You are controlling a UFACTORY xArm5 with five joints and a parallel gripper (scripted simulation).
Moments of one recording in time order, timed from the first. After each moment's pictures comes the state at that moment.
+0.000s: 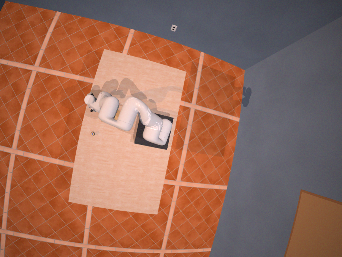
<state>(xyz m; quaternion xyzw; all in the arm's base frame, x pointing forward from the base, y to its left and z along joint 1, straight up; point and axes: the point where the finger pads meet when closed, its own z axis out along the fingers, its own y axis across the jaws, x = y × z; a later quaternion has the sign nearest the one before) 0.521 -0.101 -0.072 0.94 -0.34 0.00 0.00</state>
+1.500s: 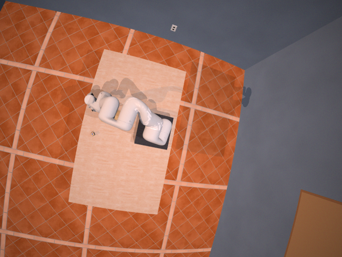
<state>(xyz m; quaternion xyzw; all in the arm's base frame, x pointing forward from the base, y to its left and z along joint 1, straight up) 0.521 -0.101 -0.072 0.94 -0.34 0.00 0.00</state>
